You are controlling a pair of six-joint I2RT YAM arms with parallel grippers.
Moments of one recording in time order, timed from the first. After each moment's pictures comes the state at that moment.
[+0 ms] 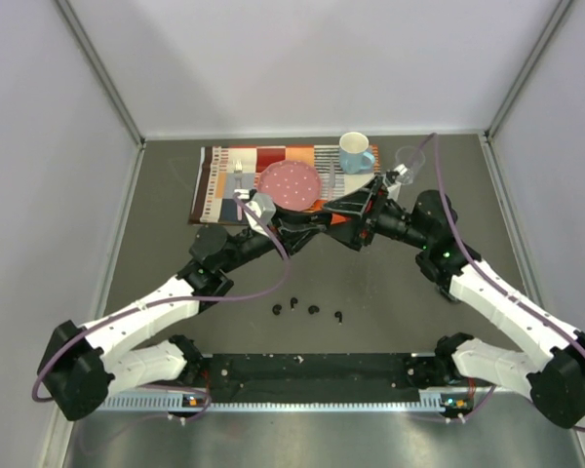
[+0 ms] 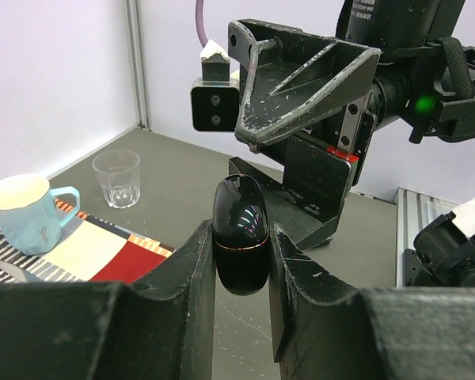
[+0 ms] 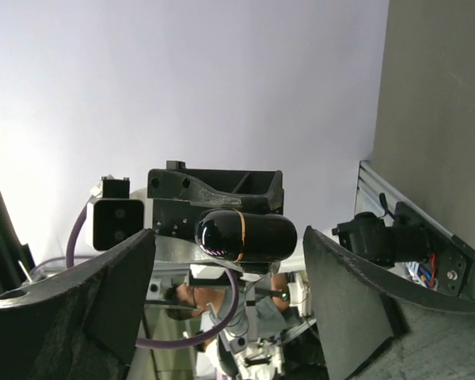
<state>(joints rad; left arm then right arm) -0.75 1.05 0.66 0.67 0.40 -0.20 0.56 1.04 0.78 0.24 -0.57 1.57</state>
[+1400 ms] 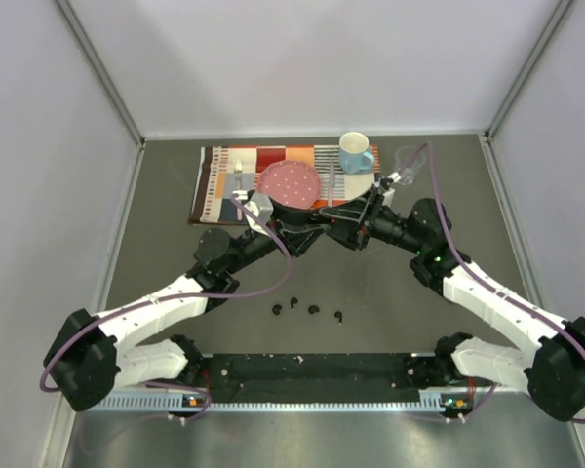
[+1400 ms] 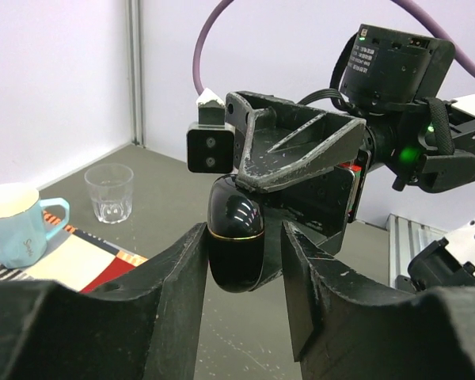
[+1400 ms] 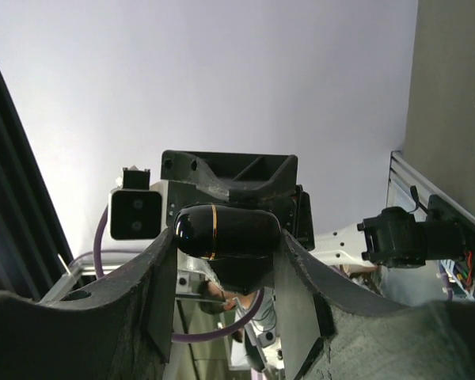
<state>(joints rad) -0.76 1.12 0.61 0.86 0.37 -0.28 0.57 1.08 0.69 0.45 -0.58 1.71</state>
